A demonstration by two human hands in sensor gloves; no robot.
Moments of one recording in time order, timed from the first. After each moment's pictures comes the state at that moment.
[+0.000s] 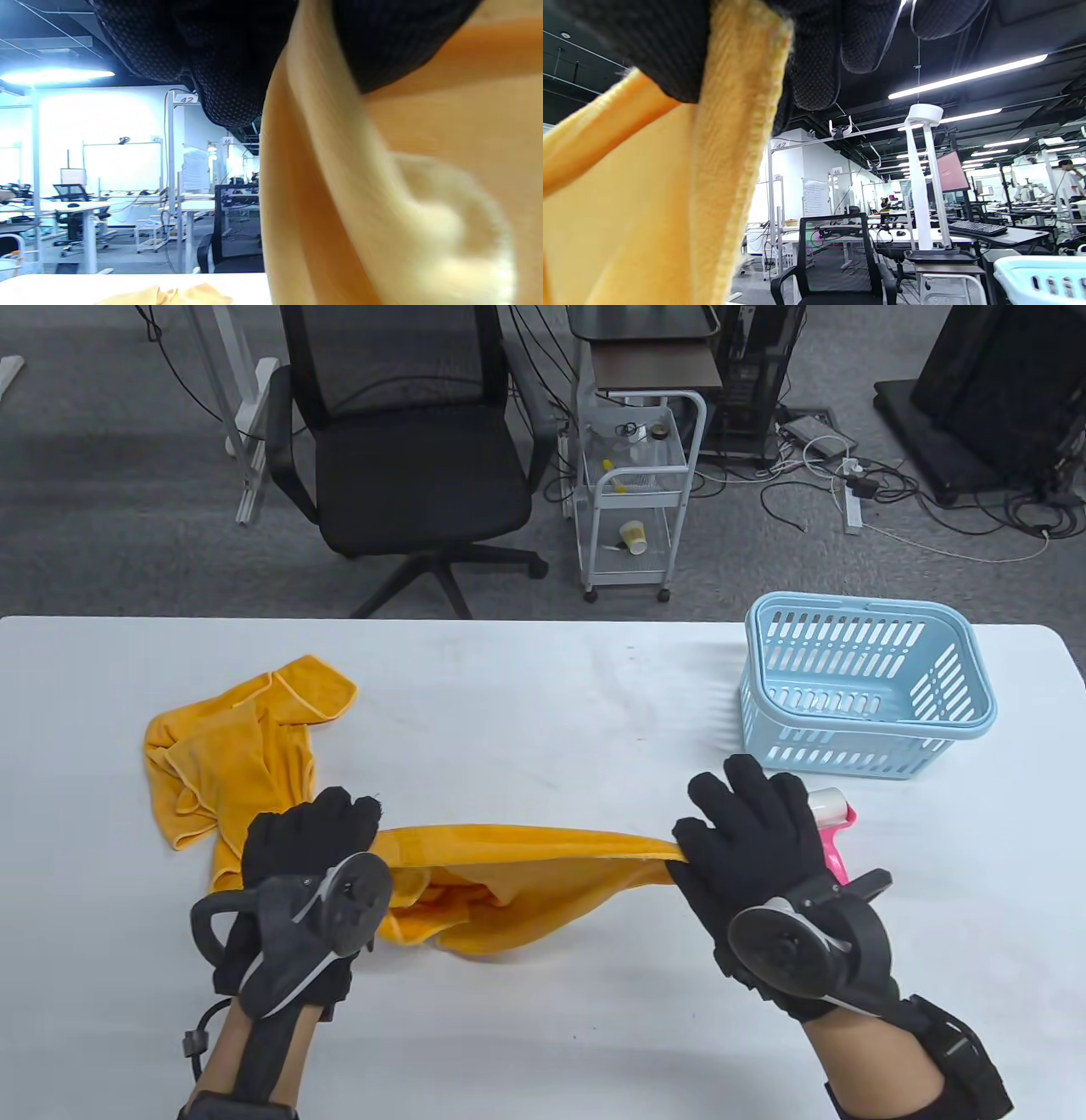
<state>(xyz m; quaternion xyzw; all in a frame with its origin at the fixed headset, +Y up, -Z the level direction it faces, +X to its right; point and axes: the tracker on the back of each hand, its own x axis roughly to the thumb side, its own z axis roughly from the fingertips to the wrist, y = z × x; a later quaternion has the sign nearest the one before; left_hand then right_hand) -0.209 -0.552 -0.198 0.15 -0.01 0.00 0.99 0.173 -0.545 -0.204 0.20 -0.25 0.94 0.09</state>
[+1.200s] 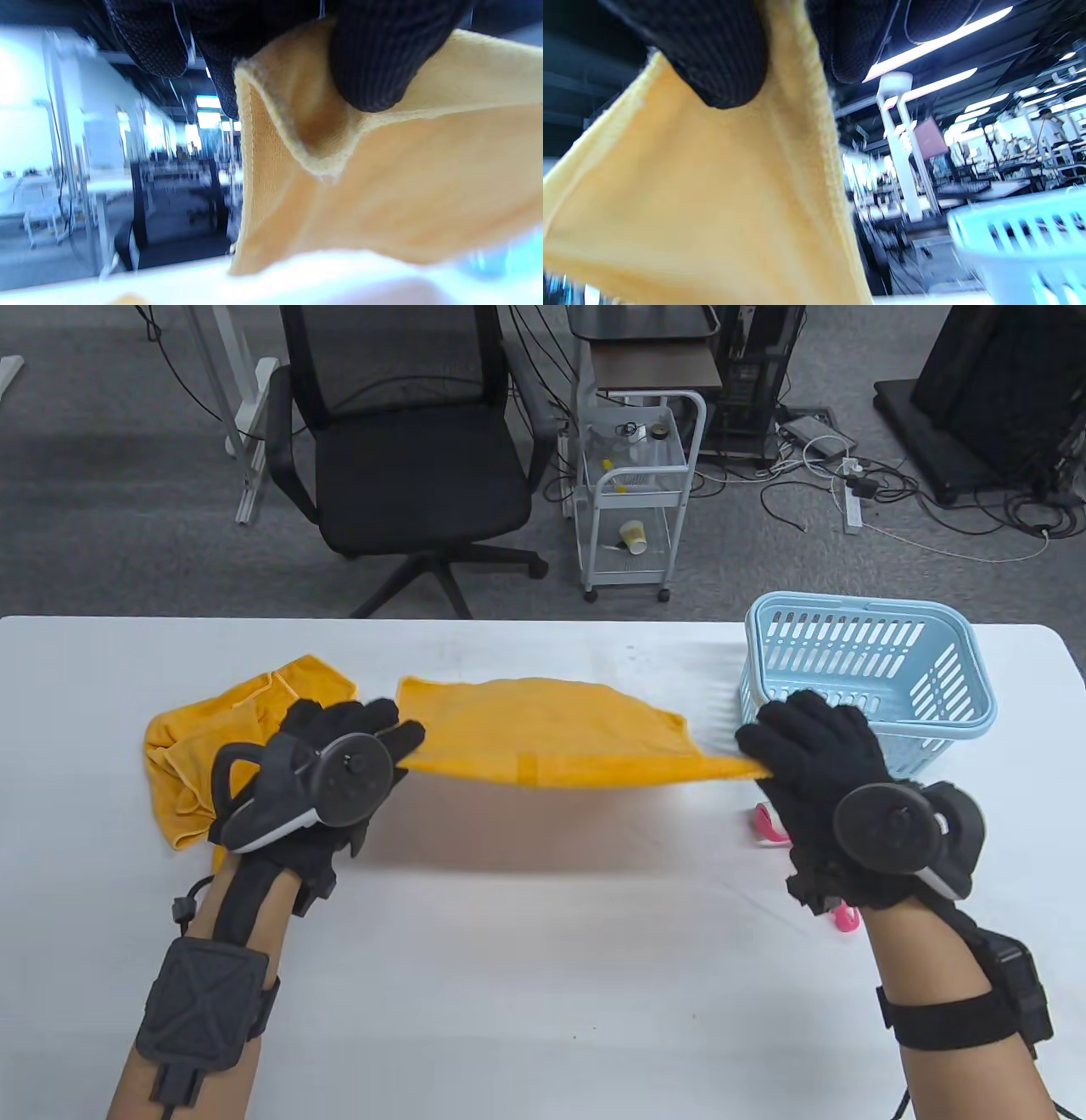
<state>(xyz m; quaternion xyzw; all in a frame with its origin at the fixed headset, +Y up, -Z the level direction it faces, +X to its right) -0.203 -0.596 -0.304 0.00 -0.15 -0.03 0.99 0.234 -0.599 -0.284 0.19 -0.20 0.95 0.15</state>
